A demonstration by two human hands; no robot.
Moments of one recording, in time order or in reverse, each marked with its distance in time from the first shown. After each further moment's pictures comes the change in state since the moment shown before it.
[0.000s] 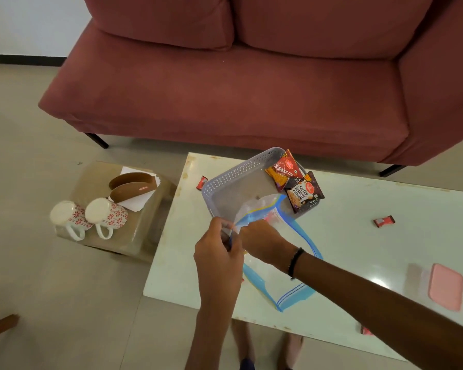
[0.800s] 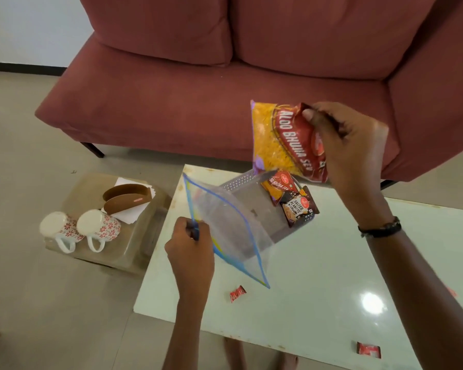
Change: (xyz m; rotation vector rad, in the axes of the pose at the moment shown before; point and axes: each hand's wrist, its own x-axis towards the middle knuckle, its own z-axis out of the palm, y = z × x) left_hand 0.045 -0.004 -0.010 -0.213 0.137 -0.239; right_hand -0.044 0.078 -0.171 0.656 1.295 0.391
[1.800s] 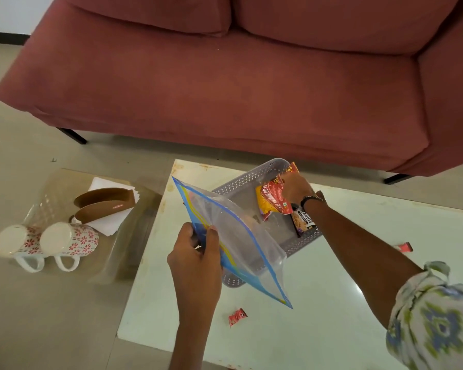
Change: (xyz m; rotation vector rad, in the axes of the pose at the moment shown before) left_hand 0.055 -0.012 0.056 -0.124 -0.128 -0.017; right_hand -0.026 0.262 0.178 -0.644 -0.929 0.387
